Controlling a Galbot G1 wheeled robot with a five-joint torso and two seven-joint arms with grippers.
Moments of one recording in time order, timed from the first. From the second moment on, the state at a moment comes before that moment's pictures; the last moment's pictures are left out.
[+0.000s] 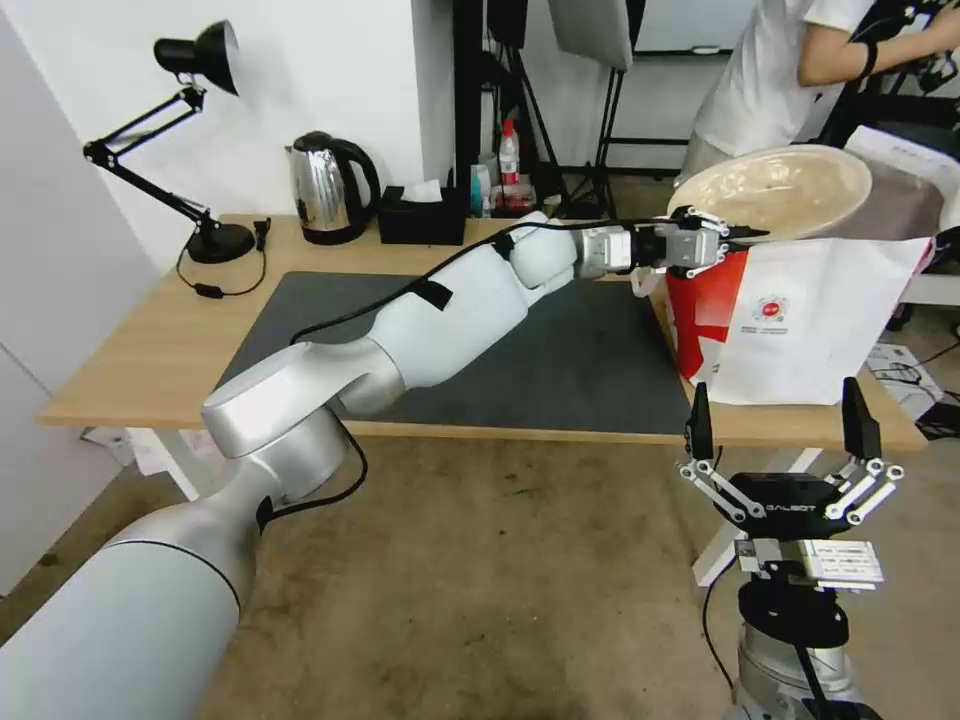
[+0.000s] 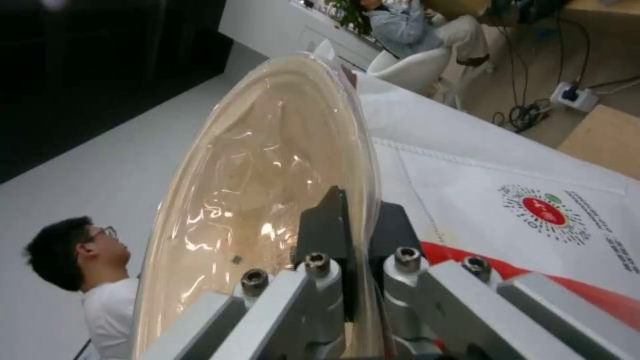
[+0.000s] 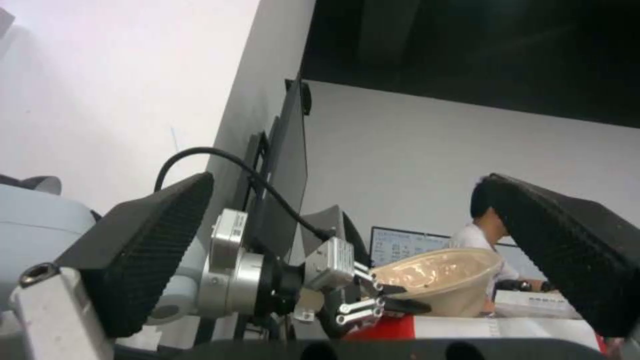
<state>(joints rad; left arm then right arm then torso) -0.14 -1.59 0.59 -0.87 -0.14 -0.56 0.46 -1.79 1.50 0.55 2.30 -0.21 0.80 0.16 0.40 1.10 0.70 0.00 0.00</state>
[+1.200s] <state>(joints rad) -0.16 -1.59 0.56 -1.00 -0.32 -0.60 0.48 -1.78 1.51 0.54 2.29 -0.21 0.80 0.15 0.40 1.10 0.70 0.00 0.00</state>
